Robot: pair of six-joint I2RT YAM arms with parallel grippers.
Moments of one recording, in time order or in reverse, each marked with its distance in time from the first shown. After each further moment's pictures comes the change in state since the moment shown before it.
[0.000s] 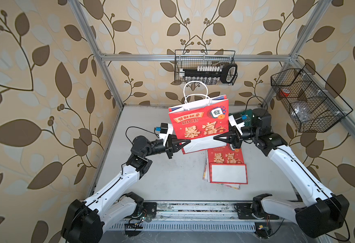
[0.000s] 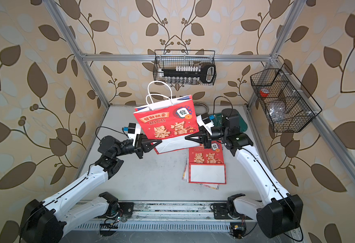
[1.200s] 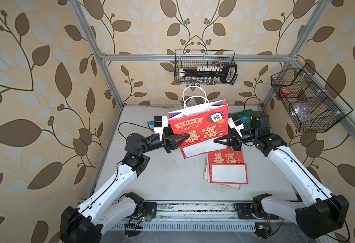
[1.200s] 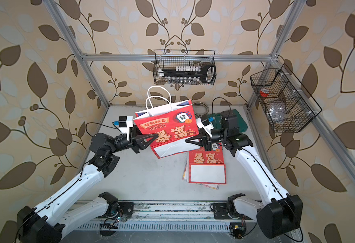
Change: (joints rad) left arm 0.000 -0.035 0.136 -0.037 -0.087 -0.052; right arm -0.007 -0.007 -0.023 -0.092 -0.004 -0.043
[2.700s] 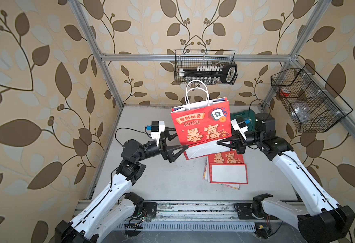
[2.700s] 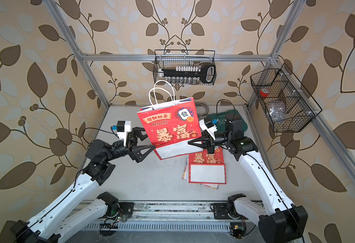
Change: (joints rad) left arm 0.000 -0.135 -0.116 -0.182 -0.020 -0.078; right arm -0.022 -0.078 -0.014 -0.046 0.011 0.025
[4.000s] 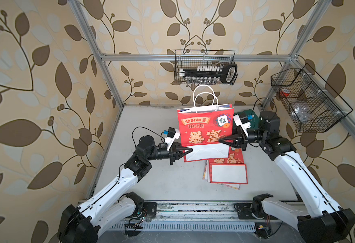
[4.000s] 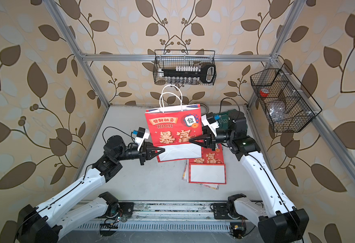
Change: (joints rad) left arm -0.065 0.106 -0.010 -0.198 0.072 0.201; right arm -0.026 -0.018 0.027 0.071 0.036 0.122
